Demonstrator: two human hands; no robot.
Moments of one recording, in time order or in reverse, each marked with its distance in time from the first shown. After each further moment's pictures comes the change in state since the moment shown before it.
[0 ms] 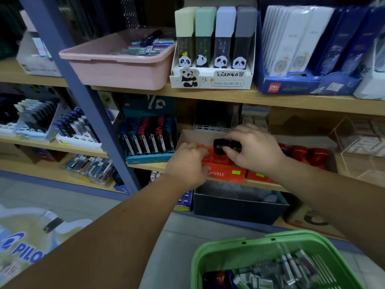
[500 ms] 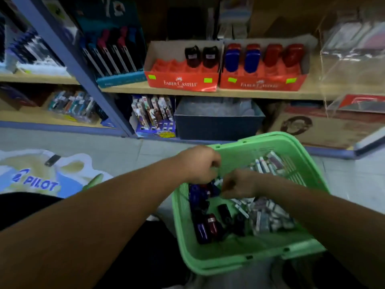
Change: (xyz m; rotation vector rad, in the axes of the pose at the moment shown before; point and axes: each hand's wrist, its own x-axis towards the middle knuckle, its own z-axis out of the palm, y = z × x) left_hand -0.137 0.082 0.113 0.009 -0.633 0.157; right_hand -0.261 -0.029 0.105 0.445 -1.097 0.228
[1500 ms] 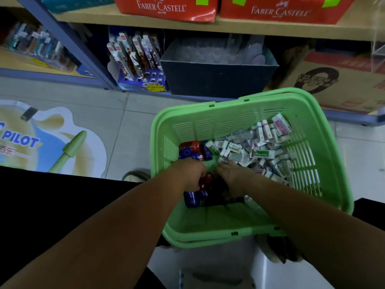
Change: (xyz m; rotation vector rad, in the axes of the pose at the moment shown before) left_hand 0.011 -0.007 0.146 -0.060 -0.382 -0.230; right_hand 0.045 0.053 0.100 -0.314 -0.189 -0.048
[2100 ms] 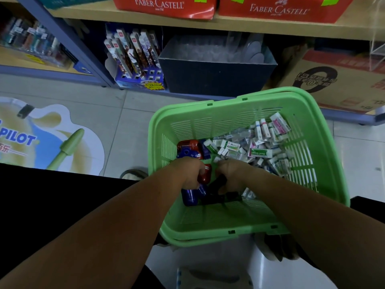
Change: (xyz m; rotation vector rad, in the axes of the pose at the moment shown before) left_hand 0.006 -0.001 0.001 -0.148 -0.033 -0.041; right_hand 0.009 0.006 -0.007 0.132 -0.001 0.016
